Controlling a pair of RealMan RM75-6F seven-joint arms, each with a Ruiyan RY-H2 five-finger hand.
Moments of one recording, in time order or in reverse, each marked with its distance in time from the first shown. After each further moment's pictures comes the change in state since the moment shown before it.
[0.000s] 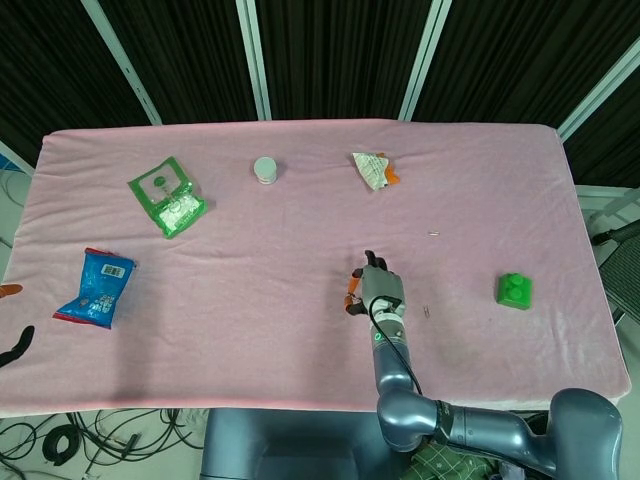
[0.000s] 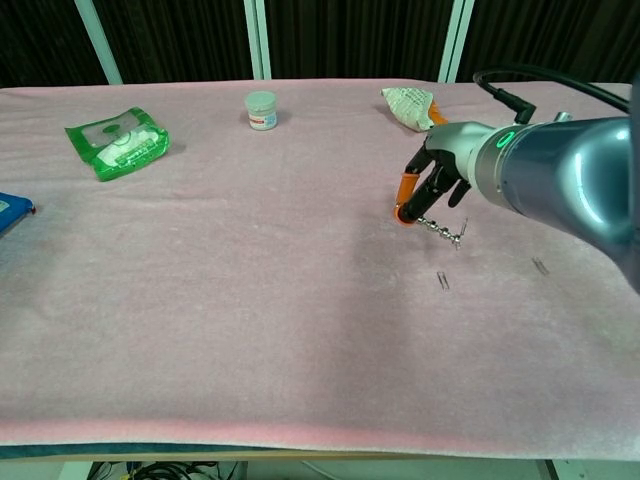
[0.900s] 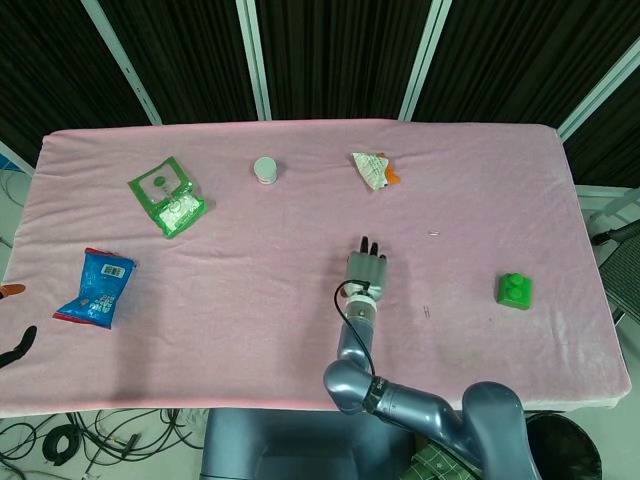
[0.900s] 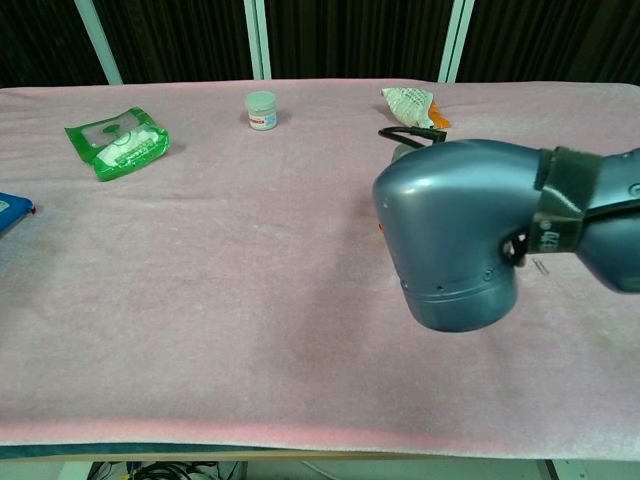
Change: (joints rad) left arm -0.006 0.006 0.006 0.004 0.006 -0.010 -0.024; right arm 0.258 -0.302 0.058 0.650 -0.048 -0.058 -0.147
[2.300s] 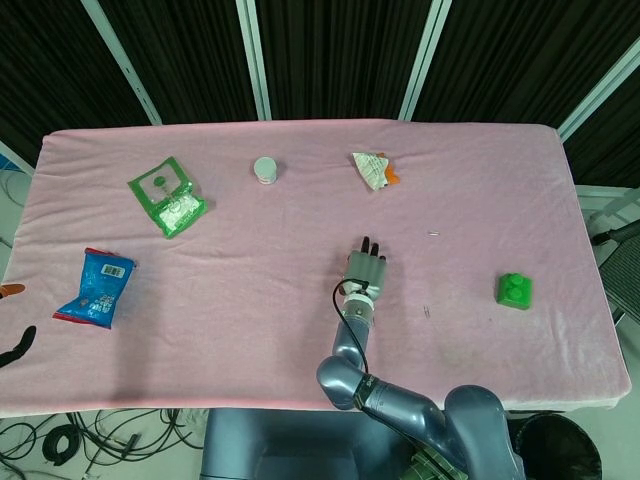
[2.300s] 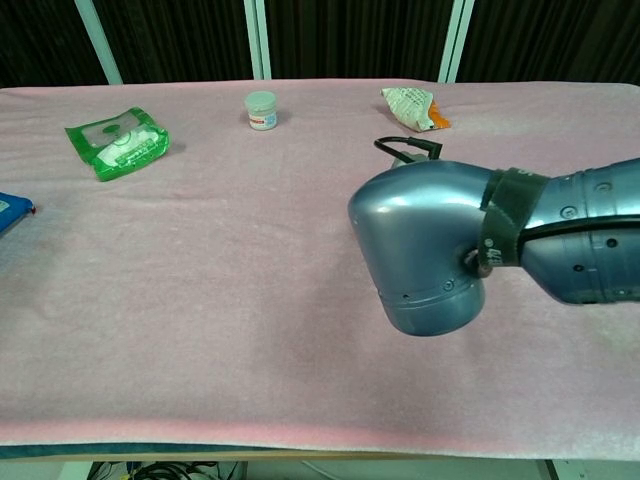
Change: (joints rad) left arm -0.004 0.000 0.006 0.008 0.003 0.004 -0.010; right arm 0.061 -0.081 0.032 0.202 -0.007 -0.048 0.083
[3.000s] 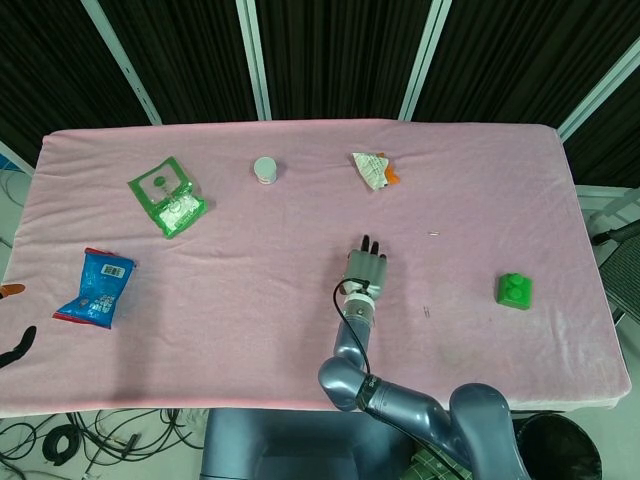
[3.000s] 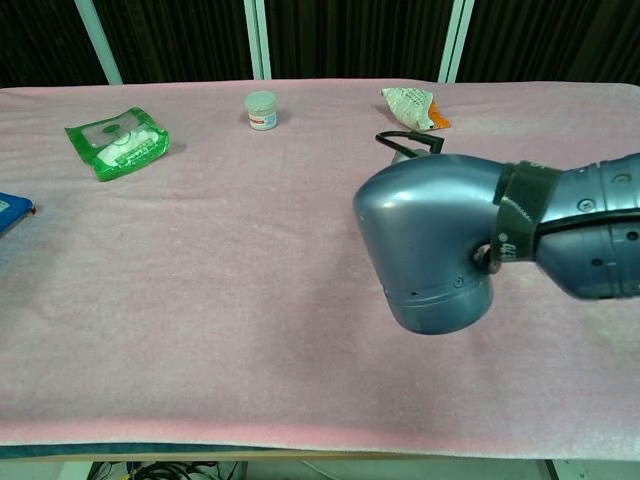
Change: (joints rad) left arm -0.002 0.001 0.005 0.001 0.000 0.004 -0.003; right arm -0.011 0.022 -0.015 -0.055 0.000 0.021 -0.003
